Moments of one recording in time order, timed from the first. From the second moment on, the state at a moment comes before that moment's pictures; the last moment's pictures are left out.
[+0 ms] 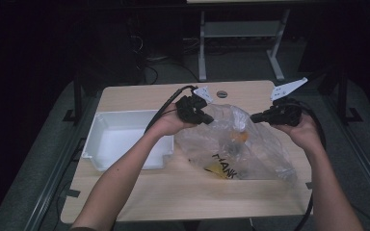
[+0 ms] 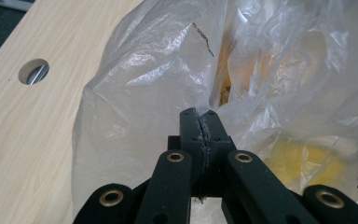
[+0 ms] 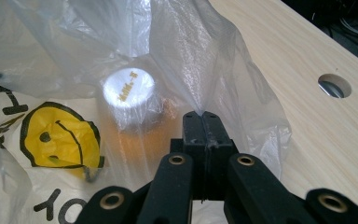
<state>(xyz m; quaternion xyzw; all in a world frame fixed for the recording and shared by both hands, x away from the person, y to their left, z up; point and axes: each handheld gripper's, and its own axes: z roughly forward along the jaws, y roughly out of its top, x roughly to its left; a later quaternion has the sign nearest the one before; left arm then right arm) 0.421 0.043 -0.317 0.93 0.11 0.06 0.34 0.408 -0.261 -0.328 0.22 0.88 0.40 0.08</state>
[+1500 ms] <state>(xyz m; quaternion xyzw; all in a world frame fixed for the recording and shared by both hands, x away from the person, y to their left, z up) 0.430 0.030 -0.375 0.94 0.13 0.05 0.31 0.425 -0.266 -0.396 0.30 0.87 0.38 0.03</state>
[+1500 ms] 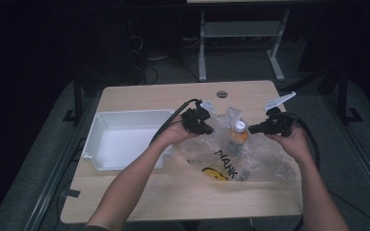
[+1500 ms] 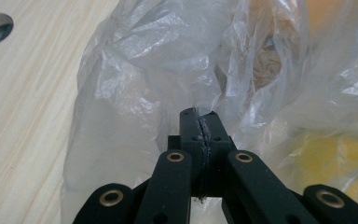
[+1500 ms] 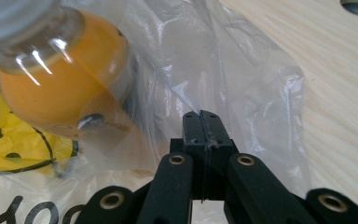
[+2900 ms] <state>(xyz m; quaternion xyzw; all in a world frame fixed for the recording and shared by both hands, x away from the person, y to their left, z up) 0.423 0.019 -0.407 0.95 0.16 0.03 0.26 0.412 -0.266 -0.449 0.34 0.87 0.35 0.02</state>
